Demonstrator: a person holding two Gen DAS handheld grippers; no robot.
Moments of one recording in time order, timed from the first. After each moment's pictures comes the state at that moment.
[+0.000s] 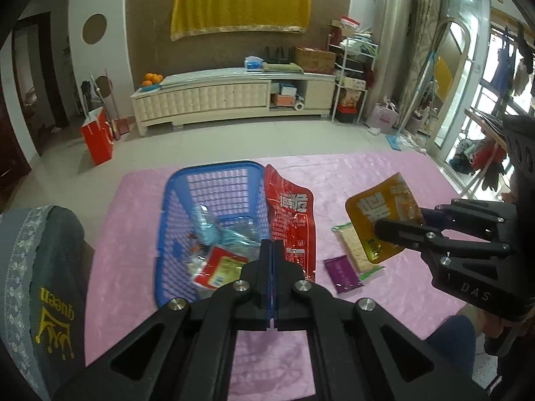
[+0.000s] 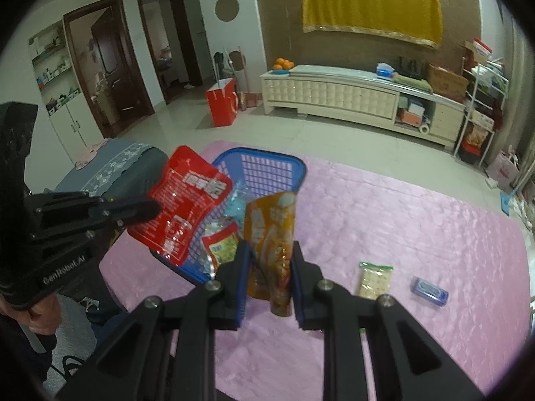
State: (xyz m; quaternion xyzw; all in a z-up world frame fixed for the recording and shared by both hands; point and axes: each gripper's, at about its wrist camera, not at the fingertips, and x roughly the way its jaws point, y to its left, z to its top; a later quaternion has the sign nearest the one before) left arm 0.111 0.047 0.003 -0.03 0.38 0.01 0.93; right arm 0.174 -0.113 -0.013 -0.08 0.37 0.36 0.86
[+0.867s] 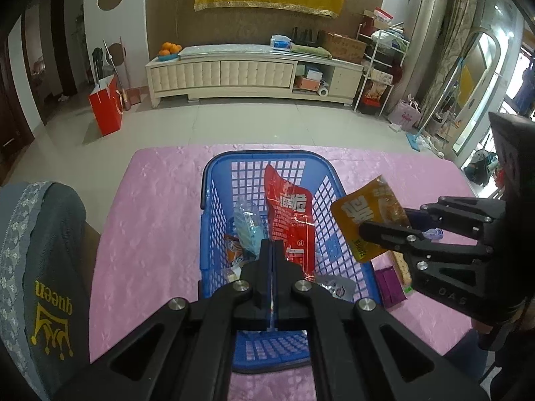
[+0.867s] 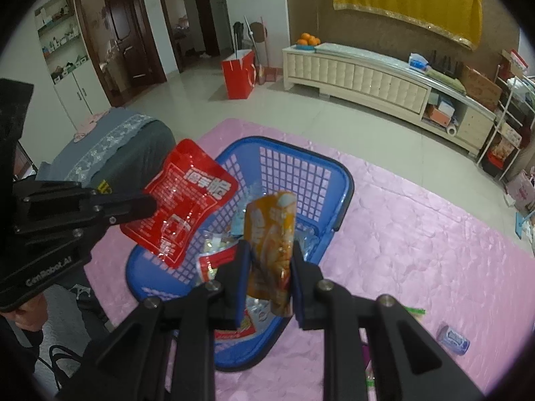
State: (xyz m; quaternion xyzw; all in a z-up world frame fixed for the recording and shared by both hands) left arm 0.173 0.120 -0.039 -0.07 0.42 0.03 0.90; right arm 0.236 -0.027 -0.055 -0.14 0.41 0.38 0.82
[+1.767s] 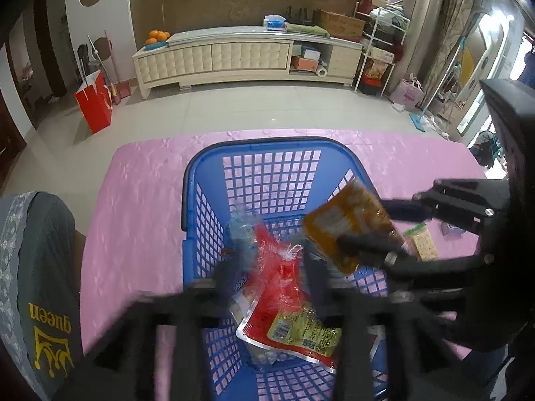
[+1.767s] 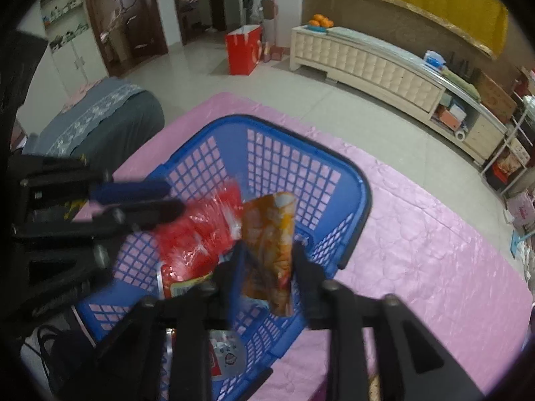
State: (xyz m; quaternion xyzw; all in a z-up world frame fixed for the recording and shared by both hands) left arm 0.226 0.129 -0.077 -0.04 0.45 0.02 0.89; right arm 0.272 0.017 -0.084 -0.20 0.43 0.39 0.79
